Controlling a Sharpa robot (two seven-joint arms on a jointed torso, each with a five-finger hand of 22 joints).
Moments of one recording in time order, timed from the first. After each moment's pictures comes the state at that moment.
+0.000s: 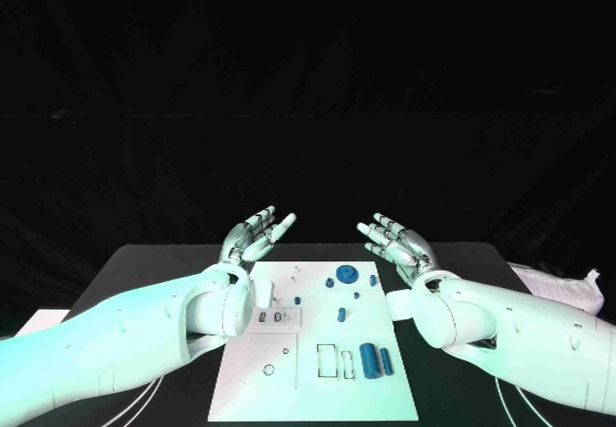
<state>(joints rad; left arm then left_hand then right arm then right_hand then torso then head) 1.11 -0.66 -0.04 1.42 0.01 -0.60 0.50 1.25 -0.13 -0.01 0.28 0.08 0.33 0.15 0.03 0.04 0.28 0.20 0.03 0.03 0.37 0.20 0.04 0.04 0.07 0.15 0.28 0.02 0.02 1.02 -0.77 0.03 1.50 -0.12 -0.54 0.42 1.10 0.09 0.07 -0.06 0.22 0.20 0.14 0.02 0.02 0.24 0.24 0.03 0.03 0.22 0.23 0.02 0.03 0.05 0.28 0.28 0.03 0.03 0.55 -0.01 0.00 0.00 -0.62</state>
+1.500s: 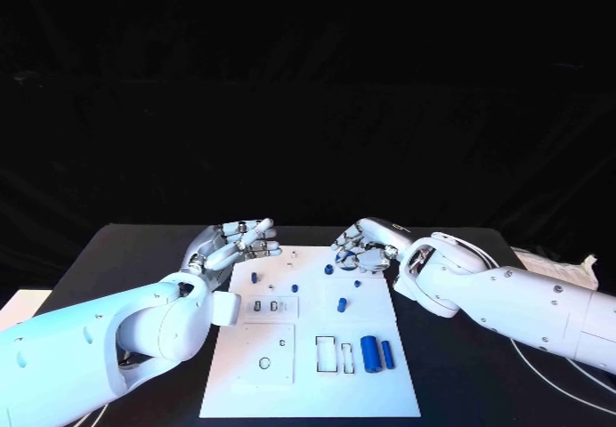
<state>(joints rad) 1.14 -0.87 -0.04 1.68 0.05 -0.45 0.50 1.41 -0.01 0.01 0.22 0.08 0.90 0.22 0.12 0.07 0.98 0.18 0.12 0.07 1.08 0.13 0.18 0.13 0.17 0.91 0.24 0.30 0.13 1.10 -0.76 0.08 1.41 -1.41 -0.34 0.05 1.25 0.00 0.24 -0.25 0.19 1.04 0.16 0.07 0.07 1.19 0.08 0.07 0.06 1.46 0.00 0.49 0.30 0.17 1.30 0.07 0.52 0.21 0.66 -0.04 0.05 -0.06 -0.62</state>
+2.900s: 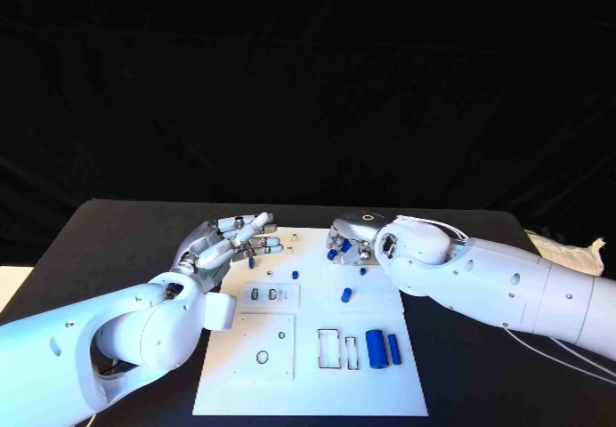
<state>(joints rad) 1.17 -0.90 -0.03 1.78 0.06 -0.45 0.48 1.41 -0.01 0.01 0.21 0.08 0.91 0.23 0.11 0.07 0.98 0.18 0.10 0.07 1.08 0.13 0.17 0.14 0.17 0.92 0.24 0.29 0.12 1.15 -0.68 0.08 1.36 -1.76 -0.13 -0.17 1.26 -0.06 0.34 -0.14 0.14 1.03 0.15 0.07 0.07 1.16 0.09 0.07 0.06 1.46 0.00 1.07 0.83 0.17 1.28 0.09 0.86 0.46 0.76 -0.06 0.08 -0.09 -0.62</state>
